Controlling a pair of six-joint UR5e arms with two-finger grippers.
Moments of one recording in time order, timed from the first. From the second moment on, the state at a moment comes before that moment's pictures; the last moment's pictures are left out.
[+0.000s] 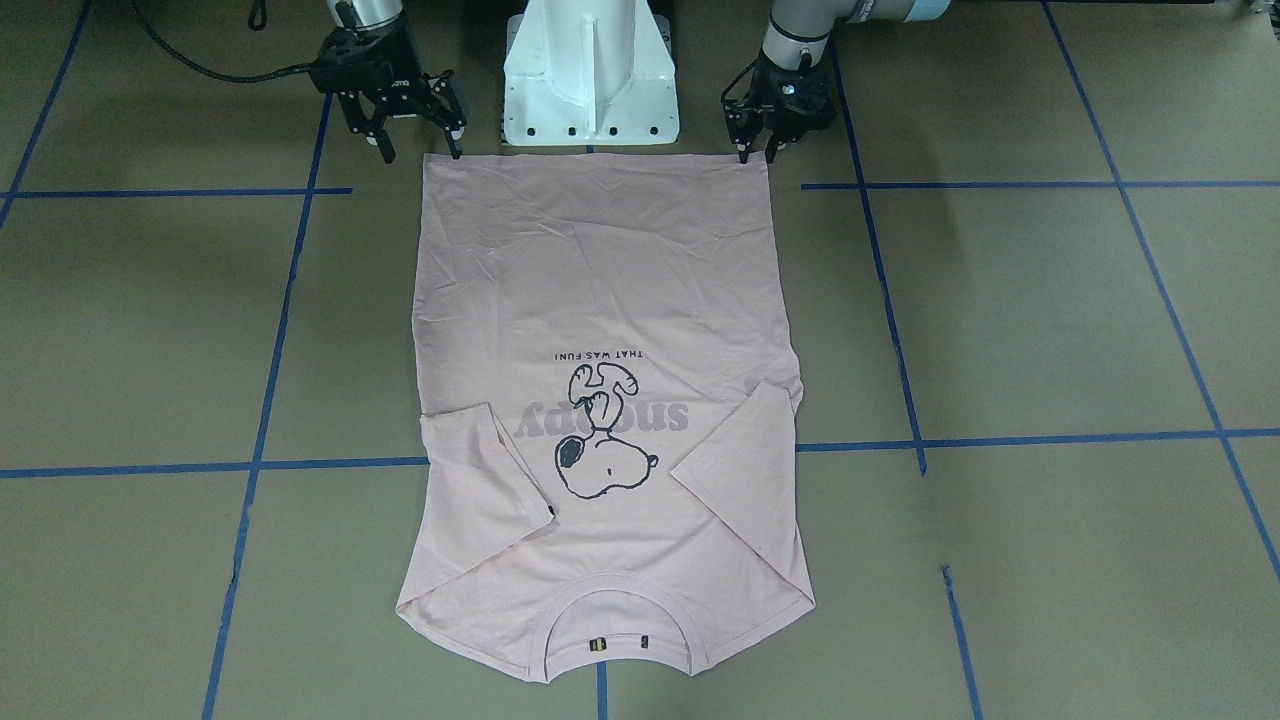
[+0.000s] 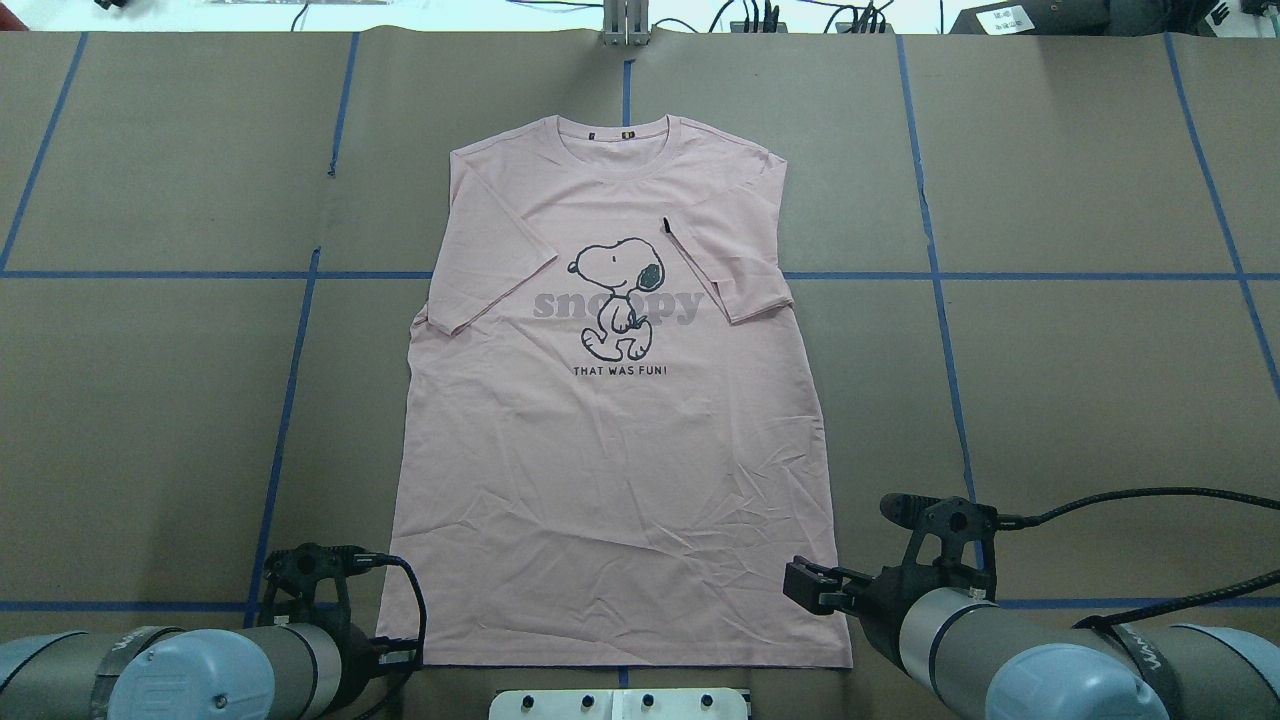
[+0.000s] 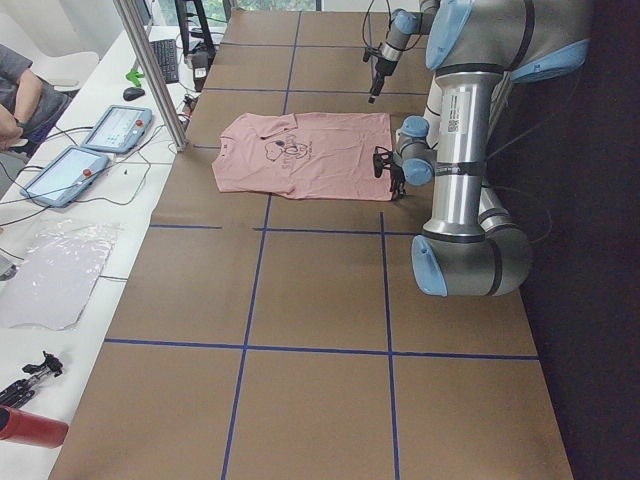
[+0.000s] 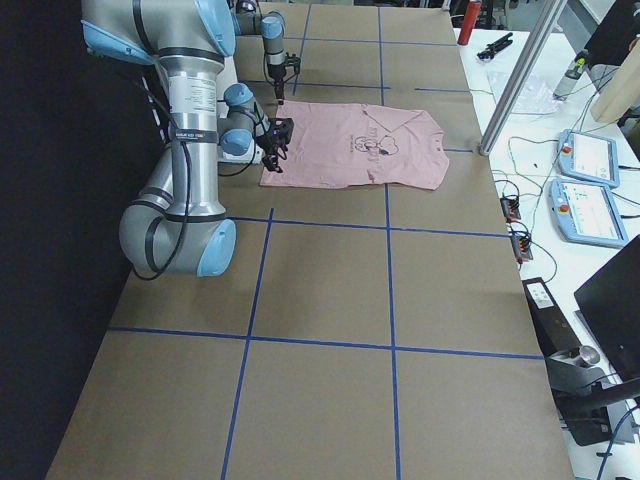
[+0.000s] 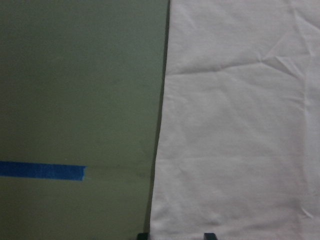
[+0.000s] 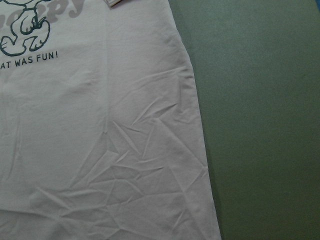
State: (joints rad) left arm -0.06 -1.63 -2.09 -1.85 -1.54 -1.60; right arm 0.04 -1.56 2.24 -1.33 1.26 1.66
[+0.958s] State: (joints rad) left arm -0.06 -1.64 -2.10 -1.85 -1.54 -1.60; right arm 0.04 -1.56 2.24 -1.33 1.26 1.66
